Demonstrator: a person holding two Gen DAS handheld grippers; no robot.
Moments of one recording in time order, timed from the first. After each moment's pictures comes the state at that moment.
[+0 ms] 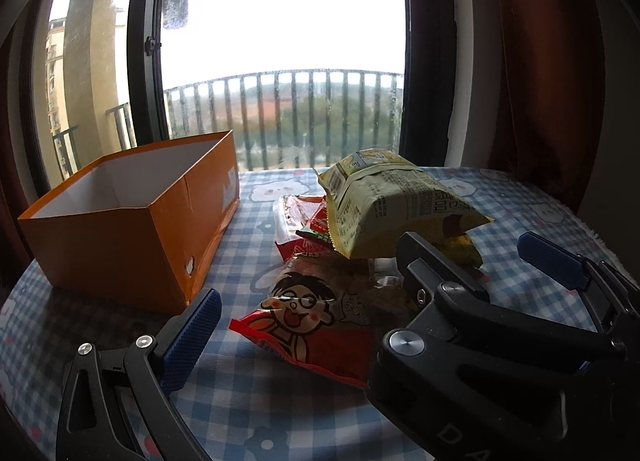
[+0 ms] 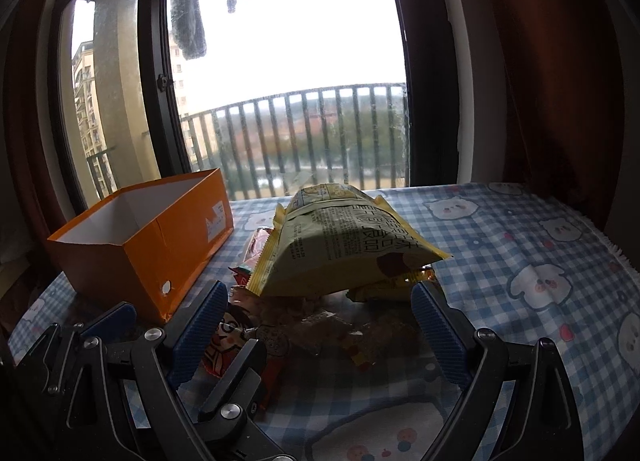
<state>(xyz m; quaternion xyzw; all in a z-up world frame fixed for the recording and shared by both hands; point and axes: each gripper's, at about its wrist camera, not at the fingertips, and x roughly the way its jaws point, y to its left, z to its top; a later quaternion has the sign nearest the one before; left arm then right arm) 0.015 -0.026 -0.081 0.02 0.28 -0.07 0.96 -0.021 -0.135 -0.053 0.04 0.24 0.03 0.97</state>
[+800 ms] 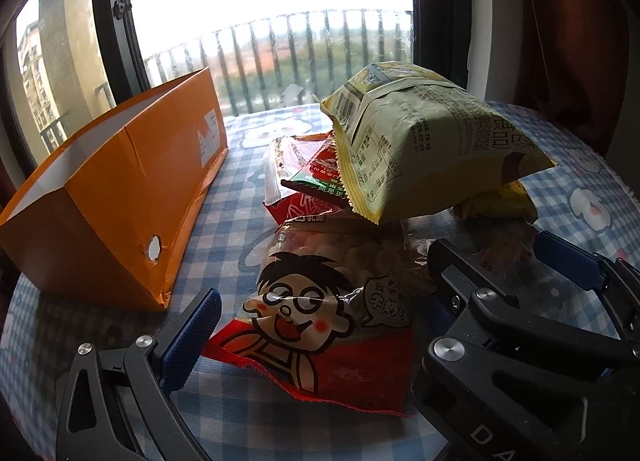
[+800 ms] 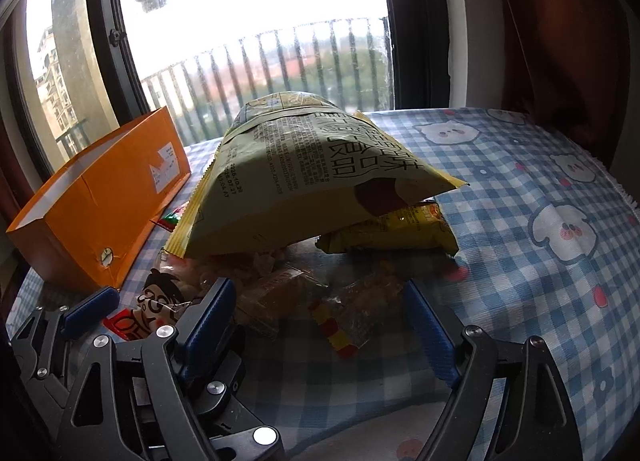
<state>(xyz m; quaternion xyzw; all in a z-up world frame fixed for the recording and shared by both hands) 0.079 -0.035 -0.119 0.07 0.39 -0.05 0.92 0.035 -0.146 -0.104 0.07 0.35 0.00 0.93</state>
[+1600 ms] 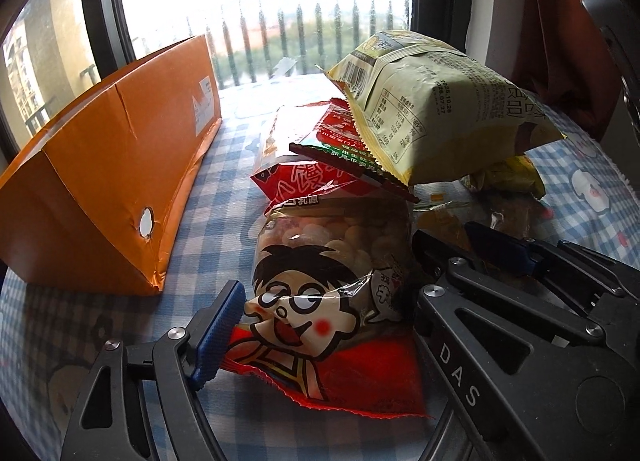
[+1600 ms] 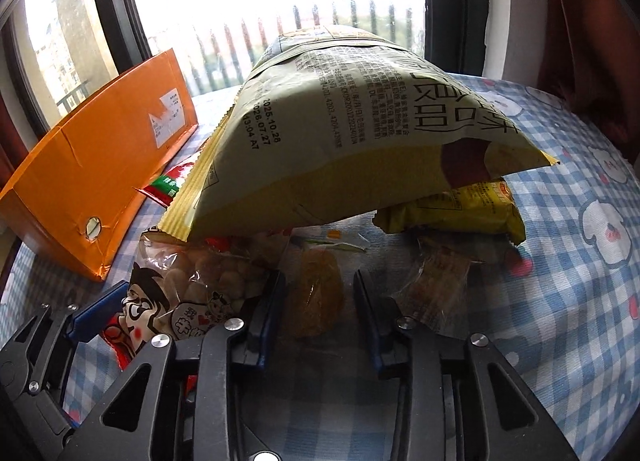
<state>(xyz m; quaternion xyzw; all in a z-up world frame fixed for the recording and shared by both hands) 0.084 -0.020 -0.132 0.06 0.42 -0.08 0.90 0.070 -0.116 -0.130 0.05 0.42 0.03 0.90</state>
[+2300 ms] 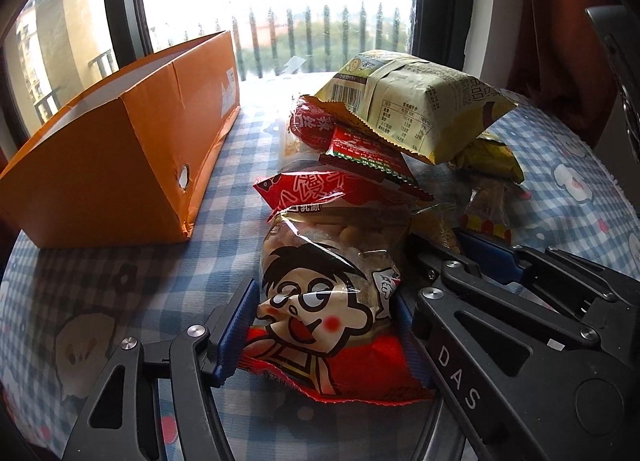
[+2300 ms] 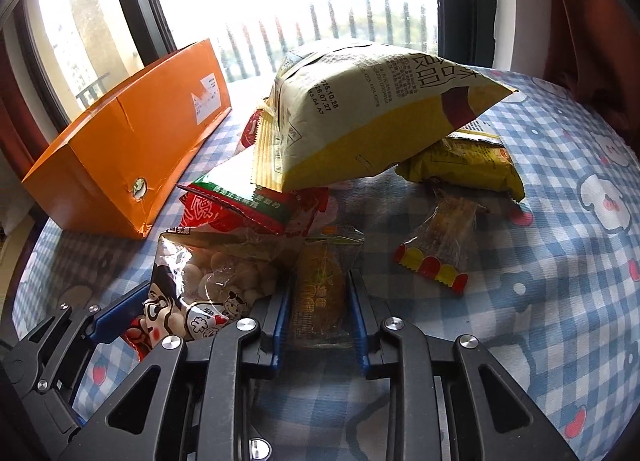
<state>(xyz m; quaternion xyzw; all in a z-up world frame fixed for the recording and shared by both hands) 0.042 -0.009 -0.119 0.04 0.42 -0.07 0.90 0.029 -0.104 -0.123 0.05 0.43 0.06 0.90</state>
